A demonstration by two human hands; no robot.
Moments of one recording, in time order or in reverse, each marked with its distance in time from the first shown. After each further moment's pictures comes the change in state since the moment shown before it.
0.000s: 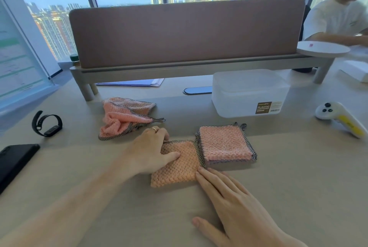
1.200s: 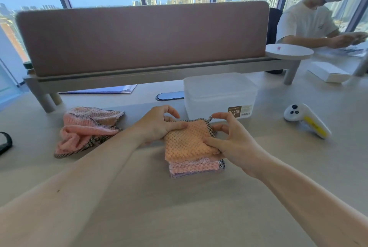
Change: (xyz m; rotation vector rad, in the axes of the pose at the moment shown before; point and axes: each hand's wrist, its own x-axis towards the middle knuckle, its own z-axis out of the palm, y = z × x) left_hand 0.109 0.077 -0.012 -0.854 -0.099 -0.023; right_hand 0.078 0.118 -0.062 1.188 0.070 0.766
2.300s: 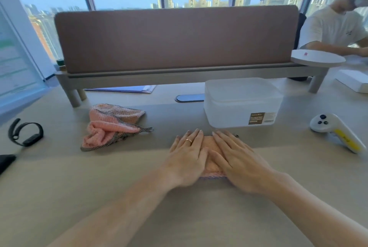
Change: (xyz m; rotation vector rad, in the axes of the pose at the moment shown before) left_hand -0.049 -0.033 0.056 0.727 0.034 0.127; right_hand 0.007 0.026 0.021 -1.222 -0.215 -0.210
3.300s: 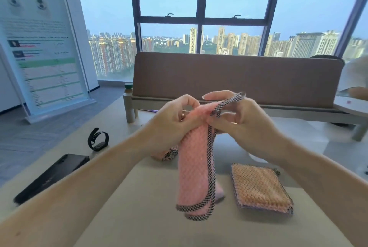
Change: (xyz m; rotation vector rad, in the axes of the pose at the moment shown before) left_hand -0.104 -0.059 -0.201 -0.768 0.356 0.179; right_hand 0.014 -0.172 -0.135 0.913 0.291 -0.475
